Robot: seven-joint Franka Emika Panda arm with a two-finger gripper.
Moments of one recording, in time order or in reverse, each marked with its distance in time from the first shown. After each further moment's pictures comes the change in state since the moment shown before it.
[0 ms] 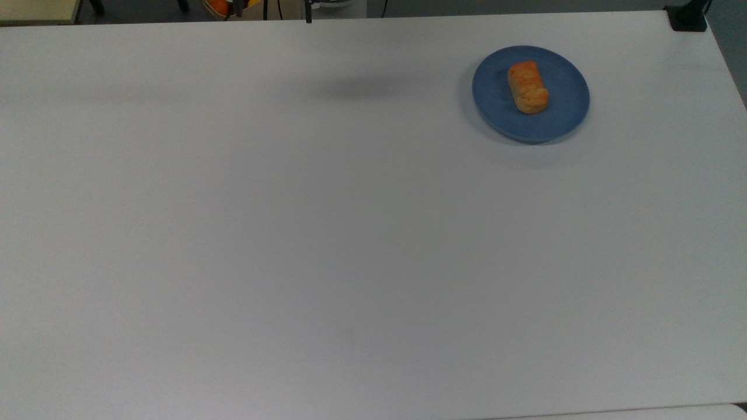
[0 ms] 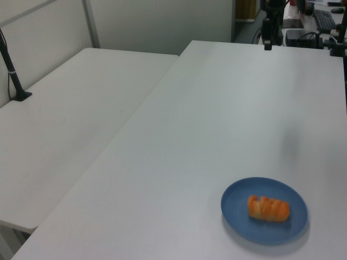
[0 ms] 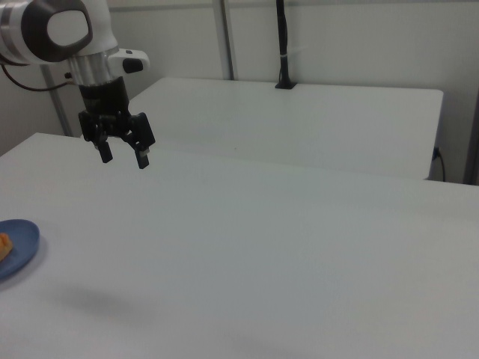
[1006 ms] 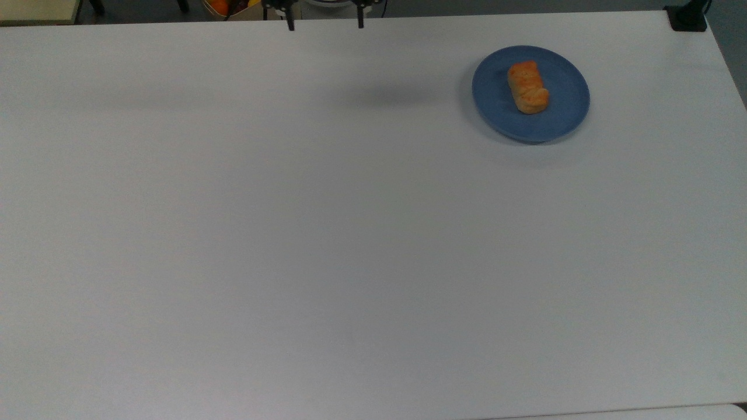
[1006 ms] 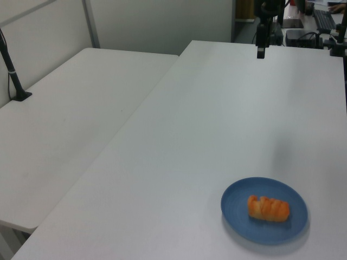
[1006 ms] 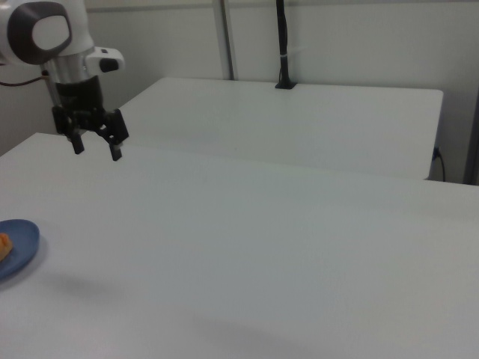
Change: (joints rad) arm 0.060 0.011 0.038 -0.002 0.091 0.050 0.001
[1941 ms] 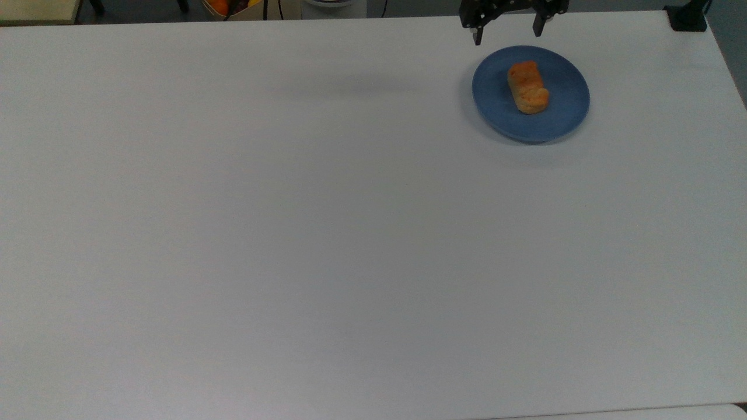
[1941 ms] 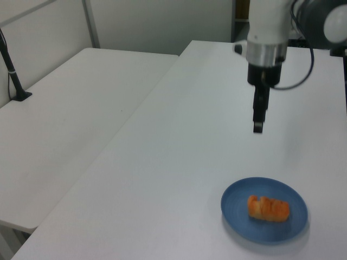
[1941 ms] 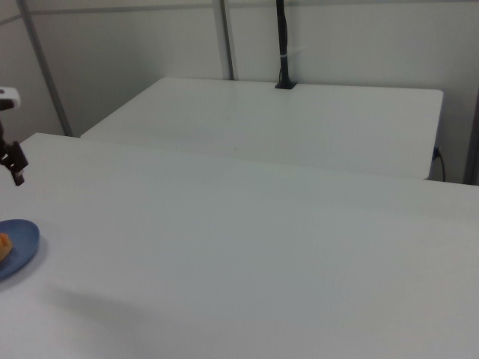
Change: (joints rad) arm 0.145 0.058 0.330 -0.143 0.008 0.237 0.387
